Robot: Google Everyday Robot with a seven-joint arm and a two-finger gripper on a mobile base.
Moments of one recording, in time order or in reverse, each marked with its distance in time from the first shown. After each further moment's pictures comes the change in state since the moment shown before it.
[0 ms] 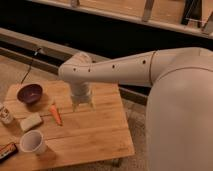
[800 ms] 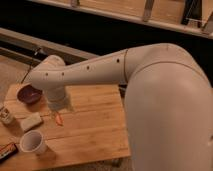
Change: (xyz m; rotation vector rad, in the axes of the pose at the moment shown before) arm 0.046 0.115 -0.009 -0.013 0.030 -0.410
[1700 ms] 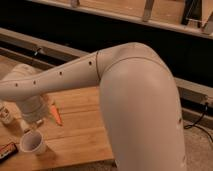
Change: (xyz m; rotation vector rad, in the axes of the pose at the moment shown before) arm 0.009 0.073 0.008 -0.006 0.018 -0.243
